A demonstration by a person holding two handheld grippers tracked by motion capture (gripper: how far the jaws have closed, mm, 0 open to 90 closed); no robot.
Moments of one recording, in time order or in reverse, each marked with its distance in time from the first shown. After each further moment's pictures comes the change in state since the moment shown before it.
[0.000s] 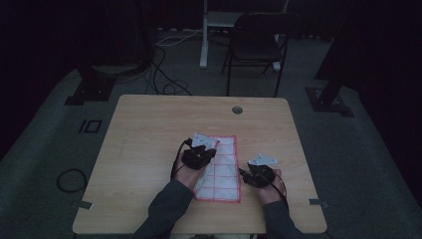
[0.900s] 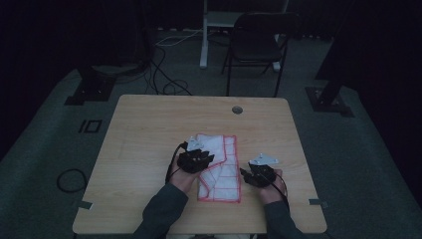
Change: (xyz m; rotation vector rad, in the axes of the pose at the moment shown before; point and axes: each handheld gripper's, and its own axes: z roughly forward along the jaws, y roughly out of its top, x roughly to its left) left arm 0.011 -0.021 -0.014 0.008 0.007 -0.005; right arm -0.002 -0.001 -0.001 -0.002 -0.007 0.006
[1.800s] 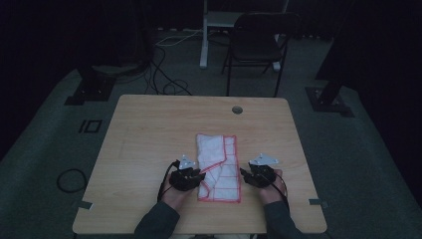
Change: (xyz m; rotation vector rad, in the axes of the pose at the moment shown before) left arm -0.003 -0.058 -0.002 0.068 -0.003 -0.018; right arm 0.000 0.000 0.000 -0.002 -0.004 -0.002
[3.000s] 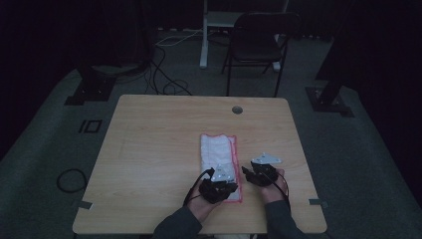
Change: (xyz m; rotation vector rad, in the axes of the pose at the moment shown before) left arm -0.092 0.023 0.020 0.021 -0.263 0.187; right arm -0.007 -0.001 -0.001 -0.009 -0.016 0.027
